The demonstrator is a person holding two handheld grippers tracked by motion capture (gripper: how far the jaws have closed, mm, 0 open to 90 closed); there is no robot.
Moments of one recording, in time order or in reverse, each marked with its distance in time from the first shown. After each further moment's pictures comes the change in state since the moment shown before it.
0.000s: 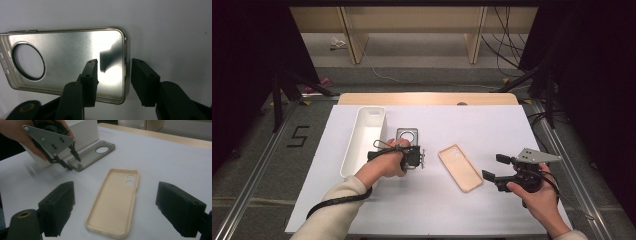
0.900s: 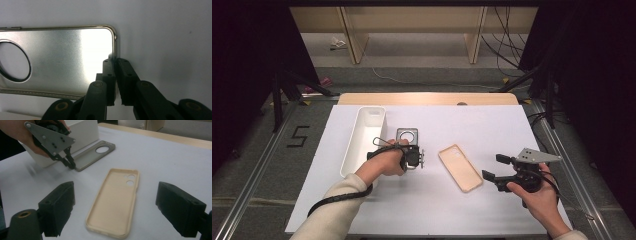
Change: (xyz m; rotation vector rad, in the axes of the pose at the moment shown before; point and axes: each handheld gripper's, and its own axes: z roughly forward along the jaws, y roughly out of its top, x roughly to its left) left arm 0.002 -0.002 0.001 -0.007 -0.078 -0.040; right arm 0.000 0.000 0.000 0.001 0.001 0.000
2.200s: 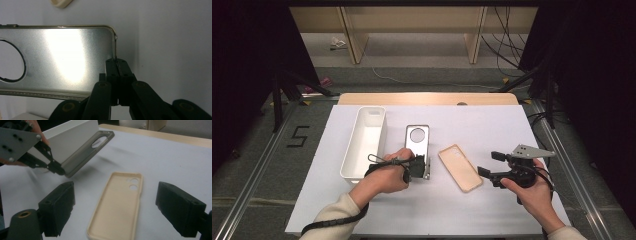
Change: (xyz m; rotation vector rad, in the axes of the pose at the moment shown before) left arm -0.056 0.014 -0.040 -0.168 0.154 0.016; right arm -0.001 0.007 0.015 -0.002 0.020 0.027
